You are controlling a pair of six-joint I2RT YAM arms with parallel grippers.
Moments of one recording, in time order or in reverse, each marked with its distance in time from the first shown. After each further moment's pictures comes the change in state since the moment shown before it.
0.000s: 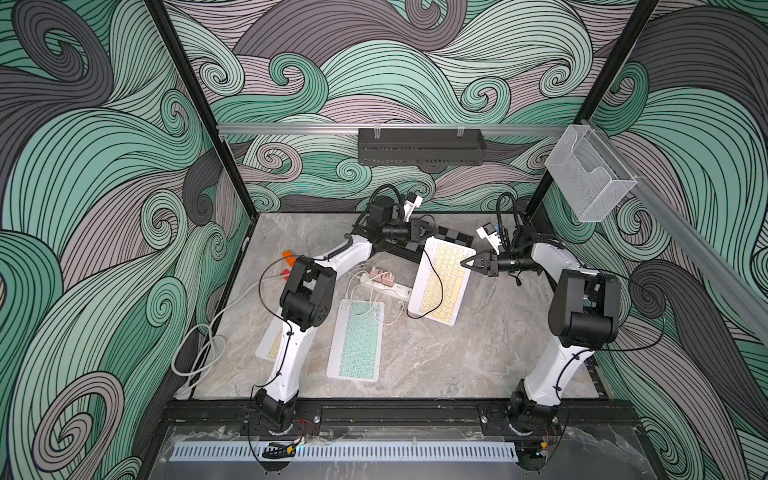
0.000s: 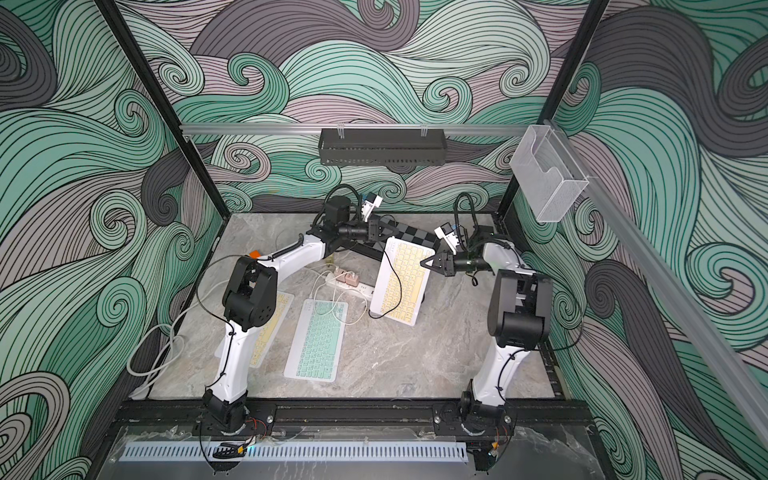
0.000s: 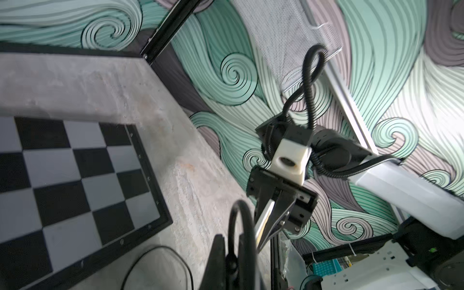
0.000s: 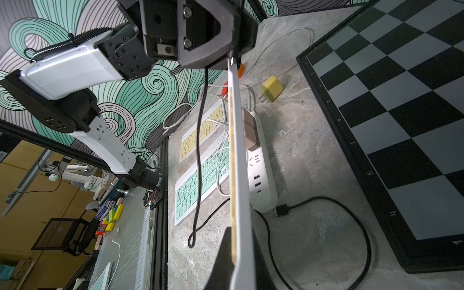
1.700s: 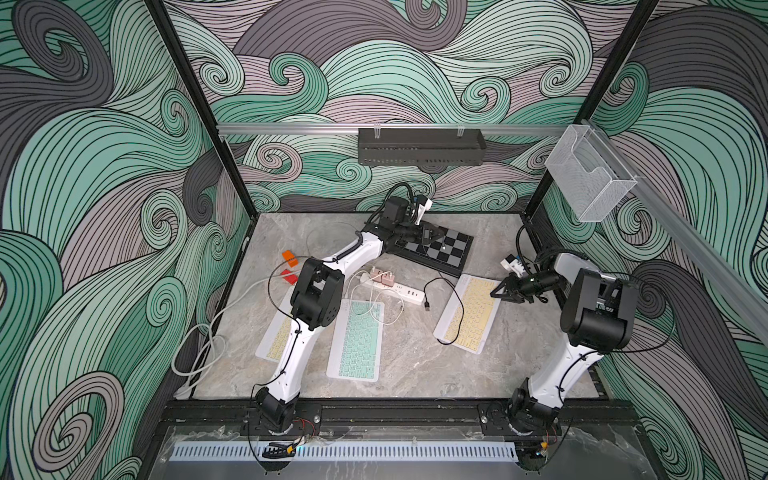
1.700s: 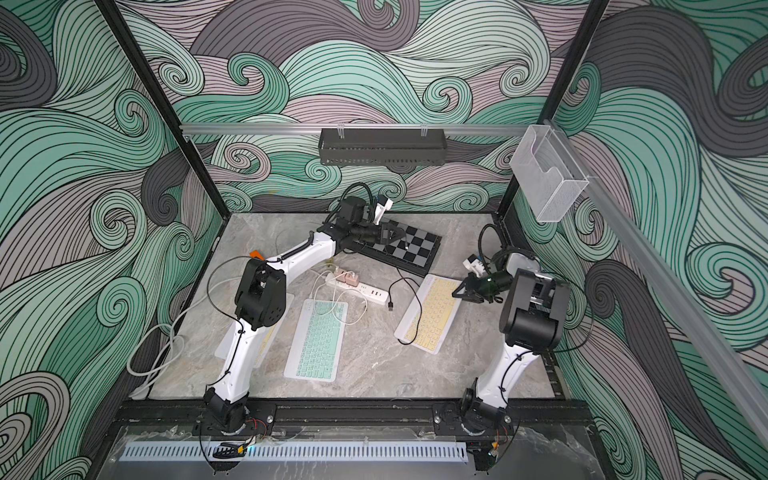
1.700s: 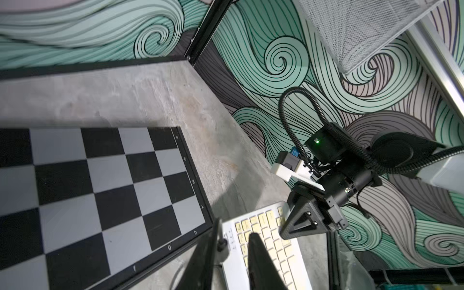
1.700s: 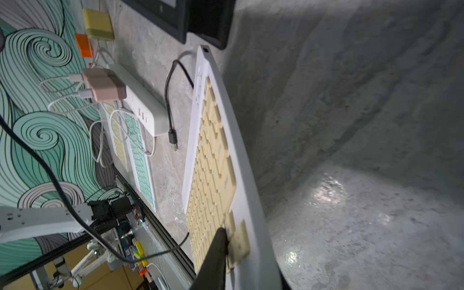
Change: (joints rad) left arm -0.063 0.079 0.111 -0.252 -0.248 0.240; right arm -0.221 0.012 -0.114 -0.079 0.572 0.404
